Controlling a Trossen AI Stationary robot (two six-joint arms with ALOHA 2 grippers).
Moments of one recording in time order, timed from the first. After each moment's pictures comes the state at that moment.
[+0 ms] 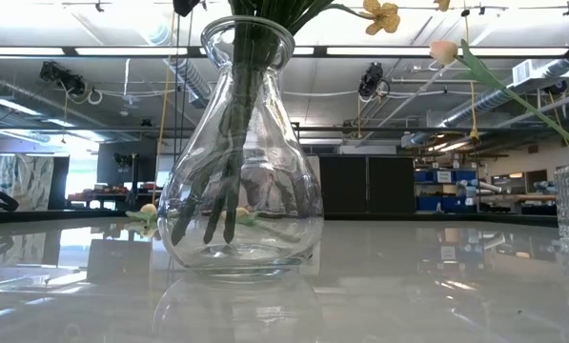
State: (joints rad) left arm 0.36 1.18 1.50 -0.75 0.20 -0.17; right arm 0.03 0.82 1.58 -0.93 -0.09 0.26
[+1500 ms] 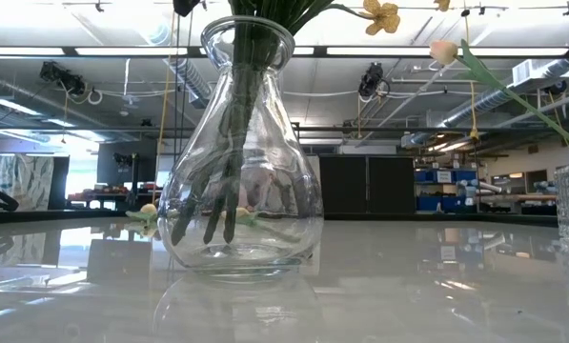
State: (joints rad) left arm 0.36 1.18 1.50 -0.75 0.20 -0.17; right arm 0.11 0.46 1.11 -0.48 -0.66 0.18
